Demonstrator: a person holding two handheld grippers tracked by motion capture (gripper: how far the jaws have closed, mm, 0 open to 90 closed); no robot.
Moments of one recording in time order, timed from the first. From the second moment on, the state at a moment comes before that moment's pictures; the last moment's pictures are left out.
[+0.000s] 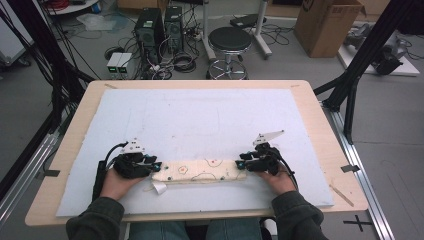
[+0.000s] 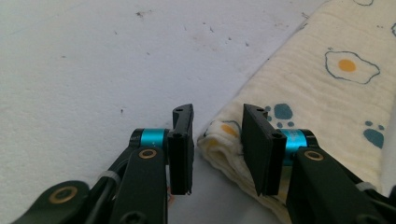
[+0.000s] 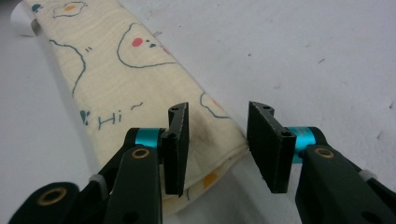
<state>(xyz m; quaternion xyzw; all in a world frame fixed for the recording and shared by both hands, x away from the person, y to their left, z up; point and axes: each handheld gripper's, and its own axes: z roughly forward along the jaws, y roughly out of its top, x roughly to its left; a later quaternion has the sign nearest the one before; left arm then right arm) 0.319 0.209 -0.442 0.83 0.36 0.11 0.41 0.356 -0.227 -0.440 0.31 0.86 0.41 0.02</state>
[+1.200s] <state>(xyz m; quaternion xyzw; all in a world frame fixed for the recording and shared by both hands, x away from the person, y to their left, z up) 0.313 0.203 -0.437 0.83 0.35 0.14 0.41 0.352 -0.223 -0.436 0.29 0.87 0.40 0.02</state>
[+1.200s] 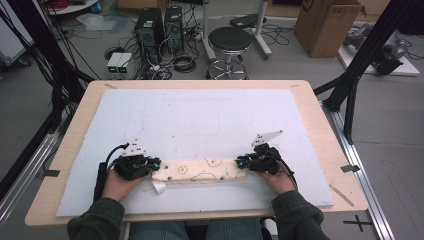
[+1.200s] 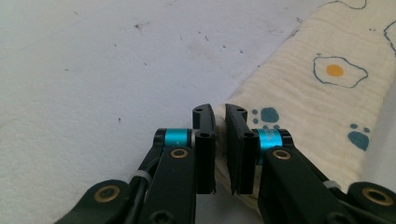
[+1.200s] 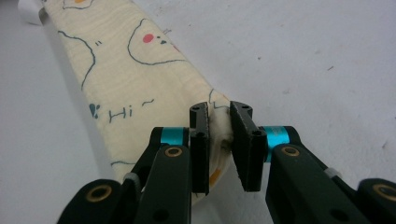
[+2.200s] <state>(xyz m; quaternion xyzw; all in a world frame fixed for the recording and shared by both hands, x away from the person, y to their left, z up) 0.374 0.212 -0.426 0.79 0.41 0.19 0.42 0.418 -0.203 -0.417 0.31 0.86 0.39 0.07</state>
